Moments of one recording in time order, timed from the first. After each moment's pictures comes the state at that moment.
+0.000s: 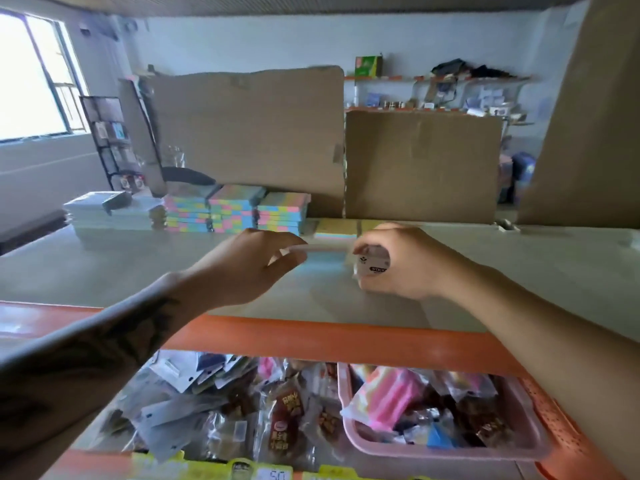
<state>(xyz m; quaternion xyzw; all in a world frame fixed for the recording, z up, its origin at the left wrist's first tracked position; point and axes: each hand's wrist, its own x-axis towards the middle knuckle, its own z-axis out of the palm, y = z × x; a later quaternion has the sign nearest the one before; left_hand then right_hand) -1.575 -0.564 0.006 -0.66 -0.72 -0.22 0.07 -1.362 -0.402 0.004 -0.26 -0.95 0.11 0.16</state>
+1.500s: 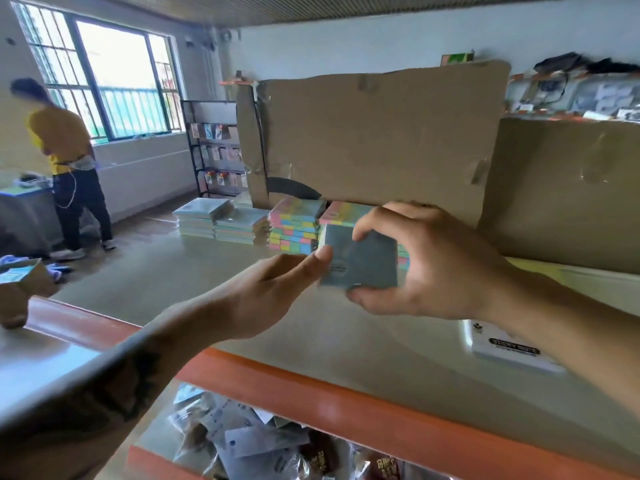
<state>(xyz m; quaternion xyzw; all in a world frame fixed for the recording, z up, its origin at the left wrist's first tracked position) -1.692 -0.624 0.008 -0.56 -0.72 -0.37 -0.19 -1.520 -0.452 0.039 0.00 -0.95 0.03 0.32</state>
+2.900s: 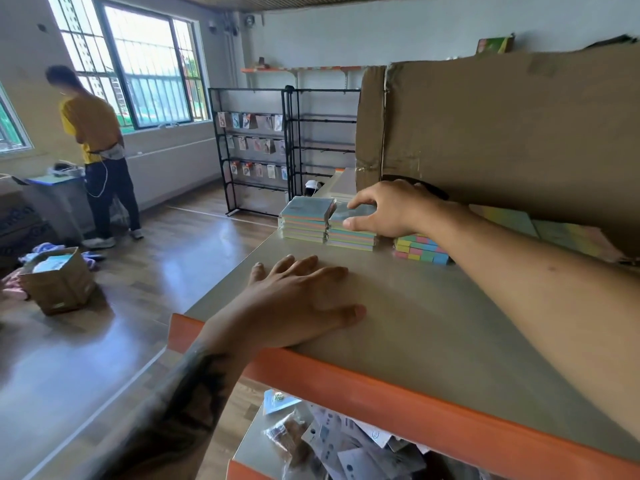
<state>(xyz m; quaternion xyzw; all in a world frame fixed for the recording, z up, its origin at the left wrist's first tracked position) -1.856 -0.710 -0.024 -0.49 -0.87 -0.07 -0.06 -1.806 -0.480 0.044 -0.20 -0.97 0.04 0.09</state>
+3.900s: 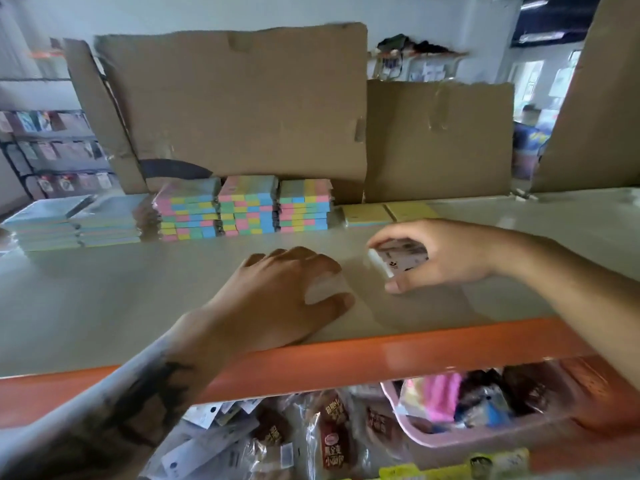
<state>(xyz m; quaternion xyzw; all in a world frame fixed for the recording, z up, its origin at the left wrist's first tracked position) -1.631 -0.579 -0.015 -0.70 -0.70 -0.12 0.00 -1.415 -0.420 0.011 -0.30 -0.93 0.19 0.02</state>
